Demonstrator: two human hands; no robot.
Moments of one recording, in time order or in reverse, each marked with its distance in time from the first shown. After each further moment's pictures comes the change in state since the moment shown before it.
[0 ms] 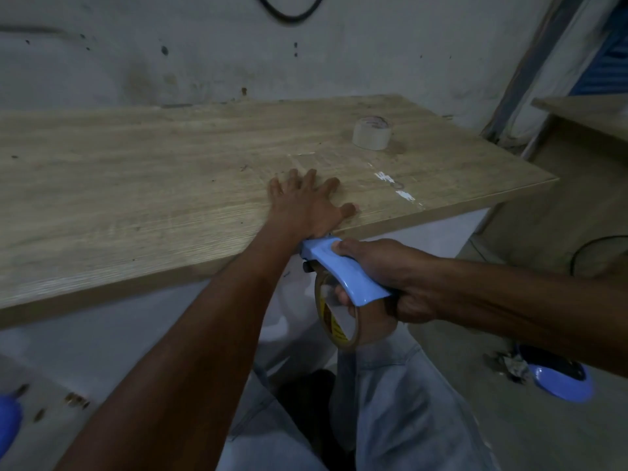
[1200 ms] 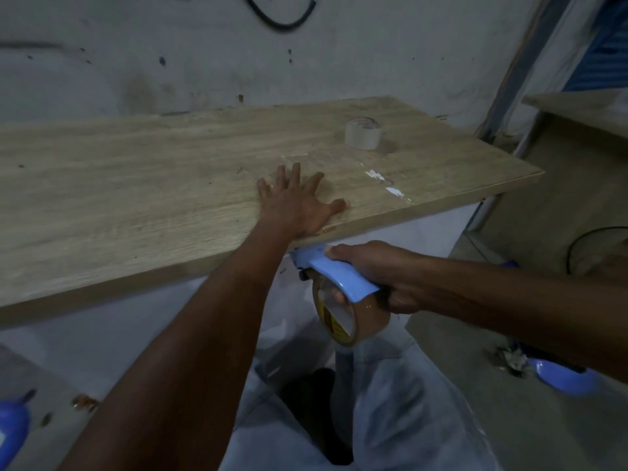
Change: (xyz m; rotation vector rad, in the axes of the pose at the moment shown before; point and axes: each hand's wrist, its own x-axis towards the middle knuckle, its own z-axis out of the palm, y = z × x) left_hand -0.006 0.000 -0.001 0.003 0.032 -0.062; right_hand 0.005 0.015 -0.010 -0.029 -0.040 0.009
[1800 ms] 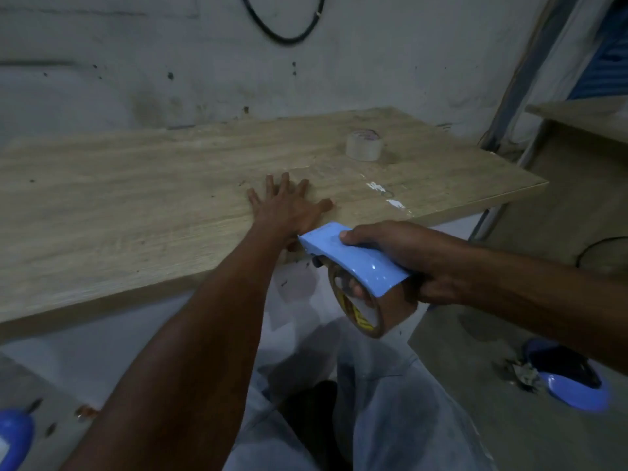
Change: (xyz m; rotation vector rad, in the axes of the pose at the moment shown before) left_hand 0.020 -0.011 -0.003 -0.051 -0.042 -0.120; right_hand -0.031 -0.033 -0.028 -0.027 -0.104 -0.034
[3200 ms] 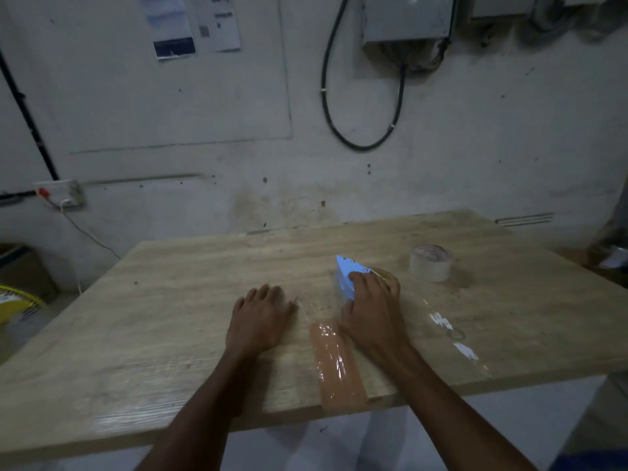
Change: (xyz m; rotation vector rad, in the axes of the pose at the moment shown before) left_hand 0.021 -0.117 -0.023 0.139 0.295 -0.165; right_hand 0.230 -0.071 0.003 -1.047 0.821 -1.110
